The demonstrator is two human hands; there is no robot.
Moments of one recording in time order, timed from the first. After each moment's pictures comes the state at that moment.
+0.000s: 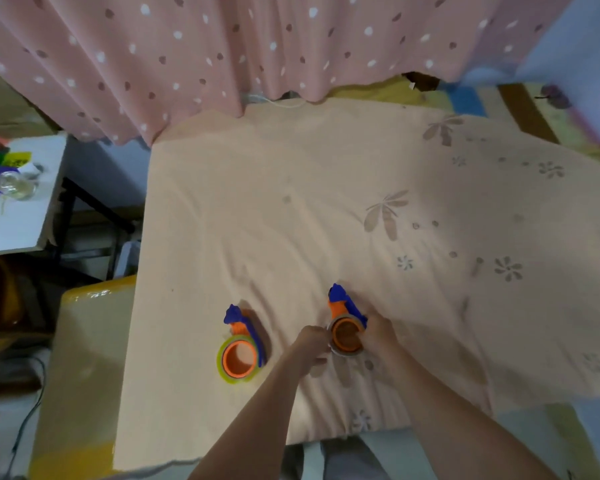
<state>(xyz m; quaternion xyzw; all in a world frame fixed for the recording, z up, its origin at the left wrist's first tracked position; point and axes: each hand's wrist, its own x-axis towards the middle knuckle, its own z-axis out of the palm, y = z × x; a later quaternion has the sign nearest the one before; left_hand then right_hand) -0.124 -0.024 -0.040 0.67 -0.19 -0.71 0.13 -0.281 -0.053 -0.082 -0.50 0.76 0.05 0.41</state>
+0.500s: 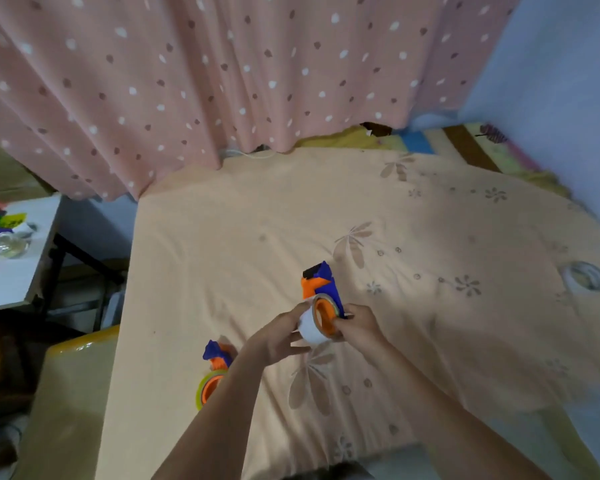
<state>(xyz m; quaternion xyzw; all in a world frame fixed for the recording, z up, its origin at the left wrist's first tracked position) -0.121 -0.074 0.016 0.57 -0.22 -0.77 0.20 -0.300 -0.074 0.003 -0.42 0.70 -0.24 0.52</state>
